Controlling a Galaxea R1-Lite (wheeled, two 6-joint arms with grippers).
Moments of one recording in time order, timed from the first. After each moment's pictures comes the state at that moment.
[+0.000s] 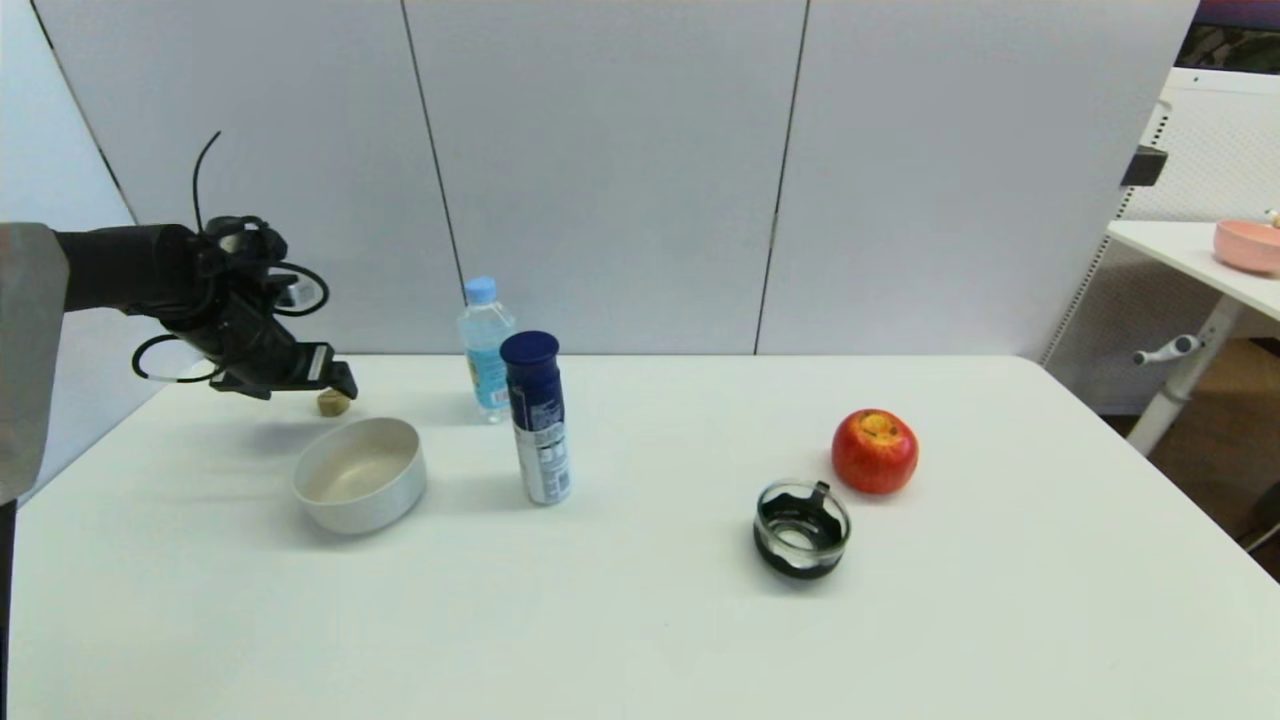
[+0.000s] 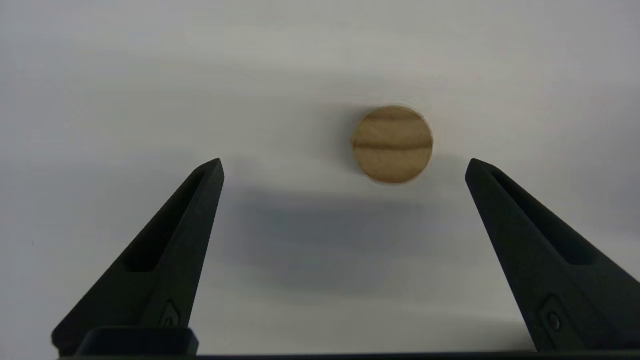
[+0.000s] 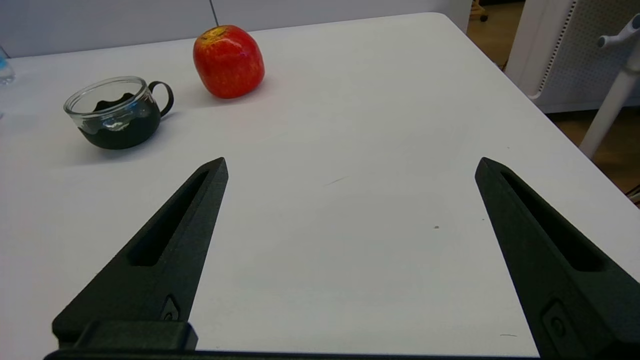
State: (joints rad) left arm 0.13 2.28 -1.97 0.68 0.01 0.10; right arm 0.00 0.00 0.00 0.00 -0.05 0.09
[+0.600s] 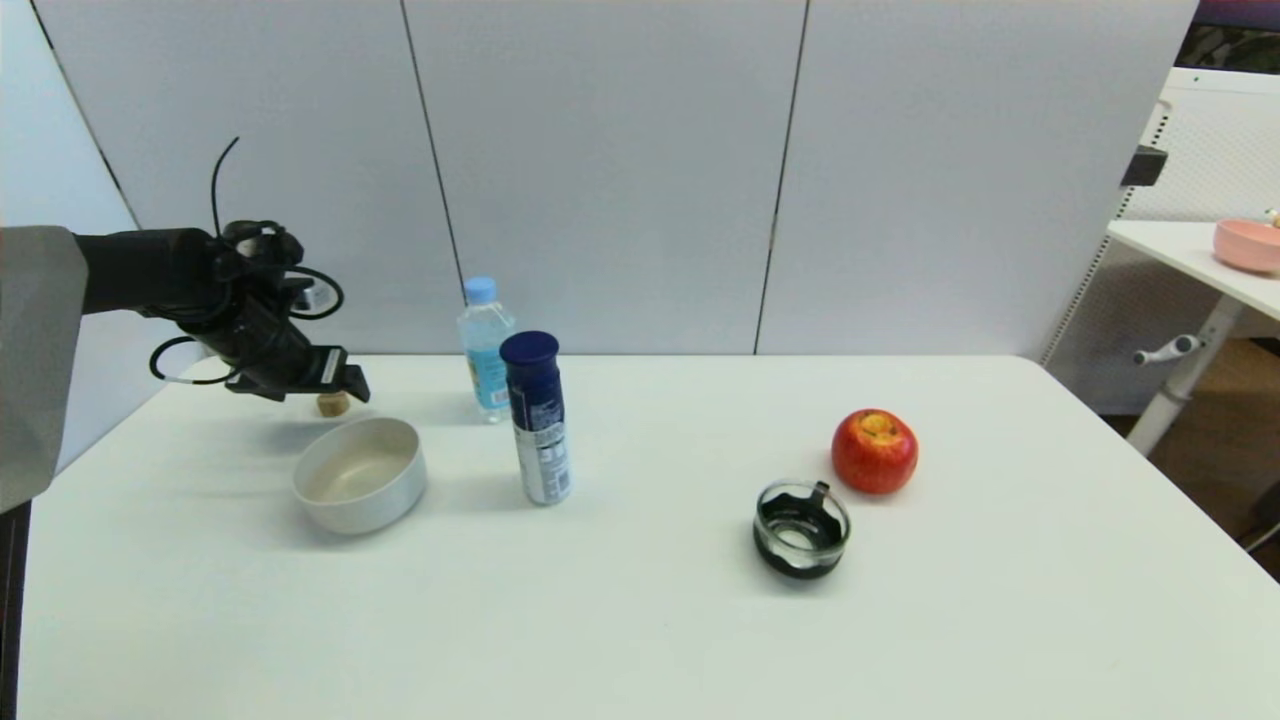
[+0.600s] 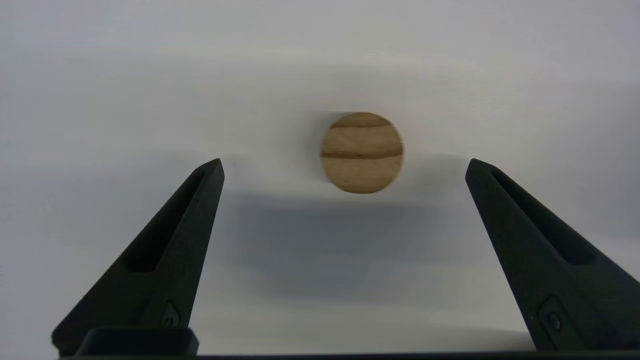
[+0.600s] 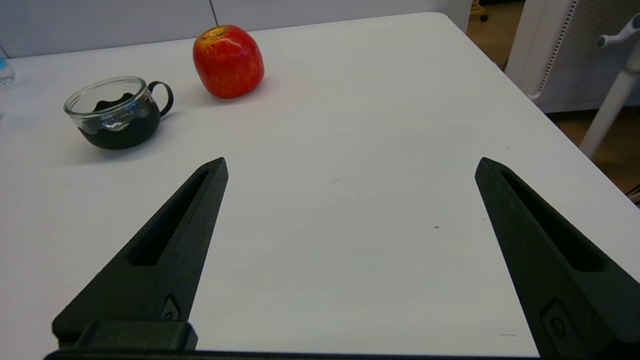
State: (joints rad) left arm 0.11 2.29 -1.97 0.68 0.01 0.11; right arm 0.00 0.00 0.00 0.00 -0.05 0.09
